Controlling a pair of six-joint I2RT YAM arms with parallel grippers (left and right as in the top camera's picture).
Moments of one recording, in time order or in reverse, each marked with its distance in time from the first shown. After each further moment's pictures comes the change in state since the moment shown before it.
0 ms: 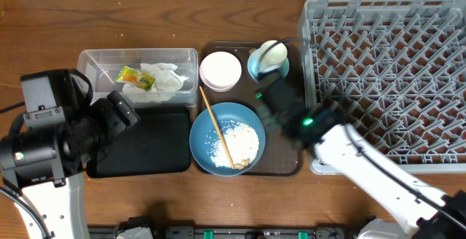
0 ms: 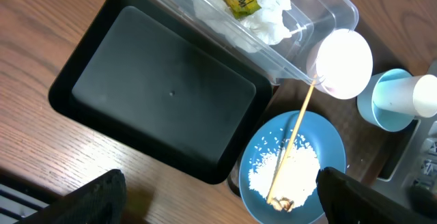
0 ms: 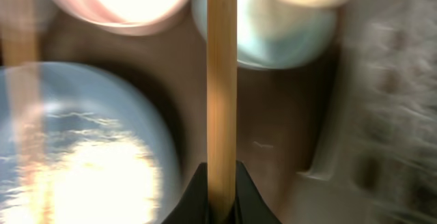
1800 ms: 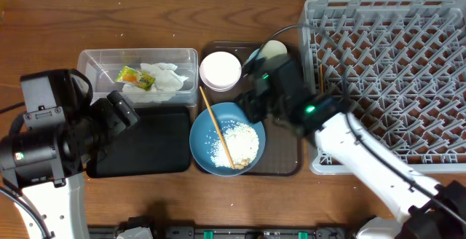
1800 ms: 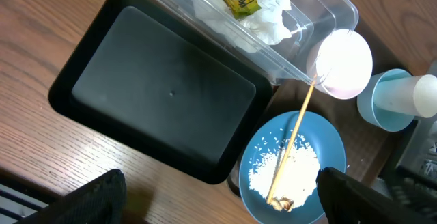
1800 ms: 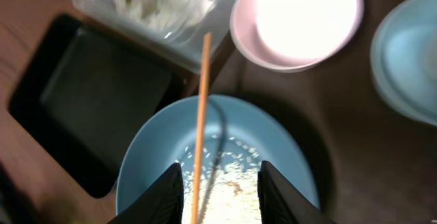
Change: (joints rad) left arm 0.000 0.000 0.000 0.001 0.000 0.000; right arm 0.022 0.067 0.053 0.179 -0.476 0.072
